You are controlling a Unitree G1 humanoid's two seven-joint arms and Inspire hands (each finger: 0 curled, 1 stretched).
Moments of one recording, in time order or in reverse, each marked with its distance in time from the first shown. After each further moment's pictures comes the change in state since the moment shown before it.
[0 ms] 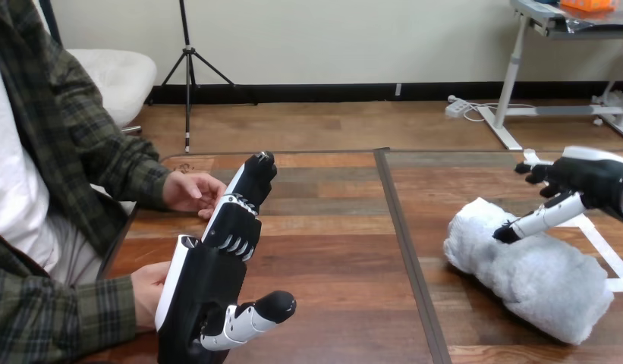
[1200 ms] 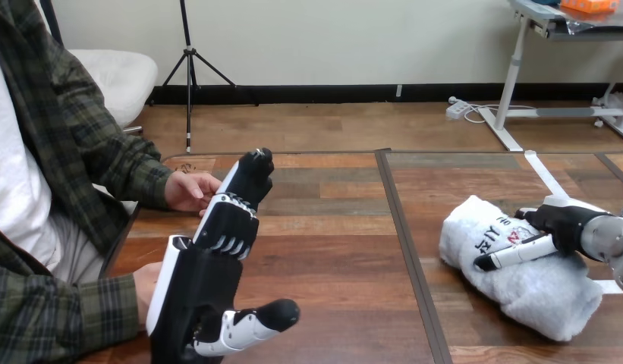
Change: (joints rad) left arm 0.055 0.011 -0.030 -0.107 -0.023 0.021 0.013; right arm -0.204 0.197 0.179 0.702 -0.158 -0.226 -0.322
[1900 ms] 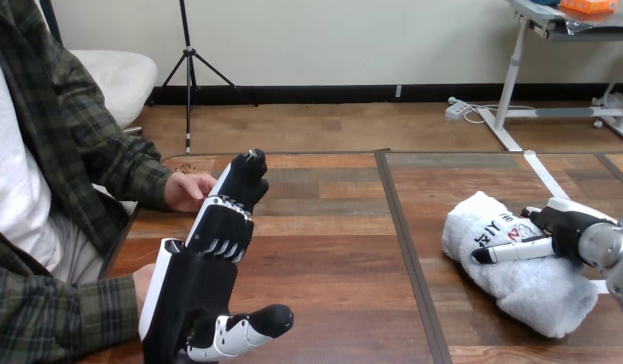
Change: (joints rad) left arm 0.030 0.018 -0.018 -0.044 -0.022 0.011 -0.006; right arm -0.008 0.040 -0.007 0.092 -0.006 -0.018 -0.118
